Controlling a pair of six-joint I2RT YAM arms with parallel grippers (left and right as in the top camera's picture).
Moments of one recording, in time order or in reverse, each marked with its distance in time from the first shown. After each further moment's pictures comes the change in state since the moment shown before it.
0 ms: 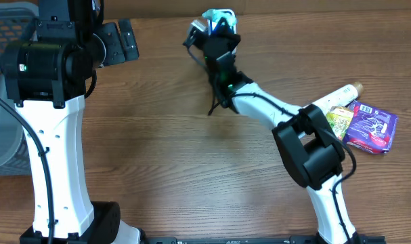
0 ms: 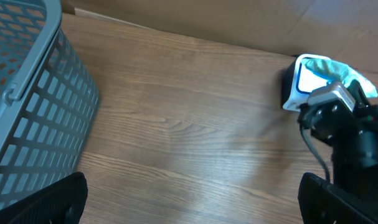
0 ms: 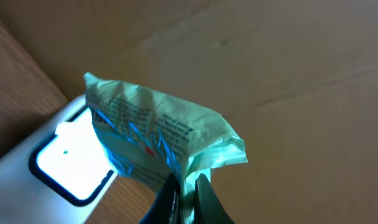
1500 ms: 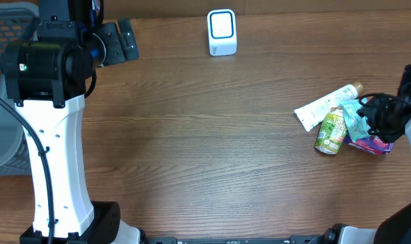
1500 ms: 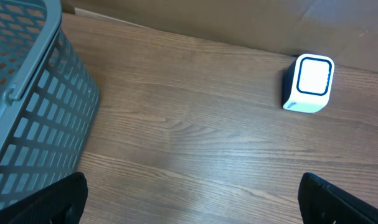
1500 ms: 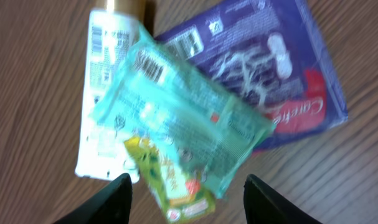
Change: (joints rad) left arm 0.000 0.001 0.000 0.000 0.000 0.000; right arm -0.948 -0.762 -0.424 -1.460 -0.732 1.539
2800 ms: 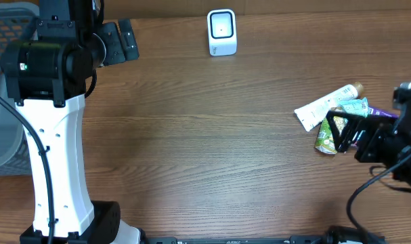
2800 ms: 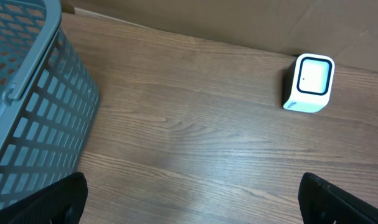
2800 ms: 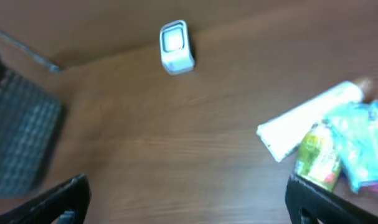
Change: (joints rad) left arm 0.000 0.002 0.000 0.000 0.000 0.000; right arm 0.209 -0.600 0.208 -0.206 -0.402 -0.367
